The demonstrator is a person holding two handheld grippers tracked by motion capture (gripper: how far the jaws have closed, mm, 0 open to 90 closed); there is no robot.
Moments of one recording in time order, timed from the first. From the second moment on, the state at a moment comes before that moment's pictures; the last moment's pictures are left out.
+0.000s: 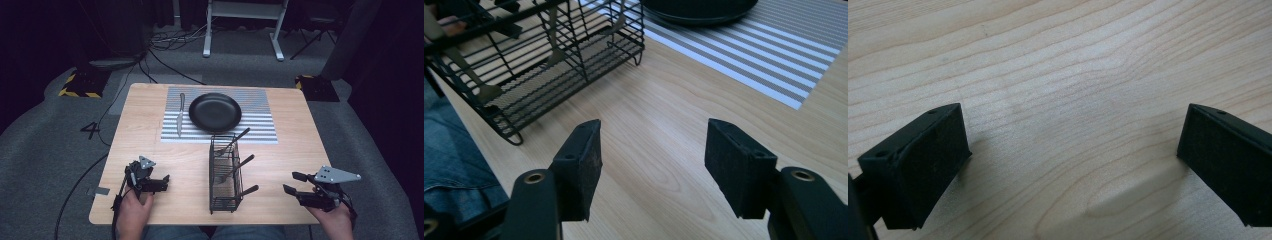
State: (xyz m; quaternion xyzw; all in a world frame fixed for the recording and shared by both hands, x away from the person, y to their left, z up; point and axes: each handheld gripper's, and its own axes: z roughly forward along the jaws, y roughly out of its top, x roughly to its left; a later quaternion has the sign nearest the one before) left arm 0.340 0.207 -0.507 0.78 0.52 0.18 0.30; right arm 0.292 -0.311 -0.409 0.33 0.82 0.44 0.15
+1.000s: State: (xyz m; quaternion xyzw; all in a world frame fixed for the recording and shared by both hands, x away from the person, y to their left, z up) left arm 0.340 0.207 -0.507 0.78 0.52 0.18 0.30; right arm 0.270 -0.242 -0.382 0.24 0.85 0.46 0.10
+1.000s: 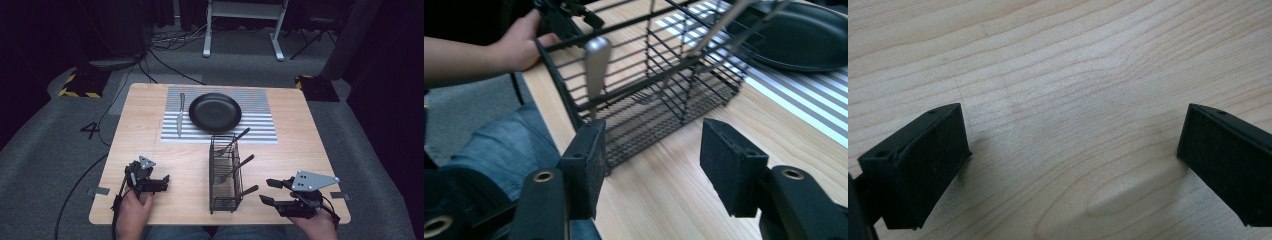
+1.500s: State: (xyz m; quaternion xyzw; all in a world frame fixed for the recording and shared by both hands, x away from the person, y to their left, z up) left arm 0.340 0.207 -0.507 0.78 0.52 0.18 0.30; right arm 0.275 -0.215 -0.383 0.20 0.85 0.47 0.05
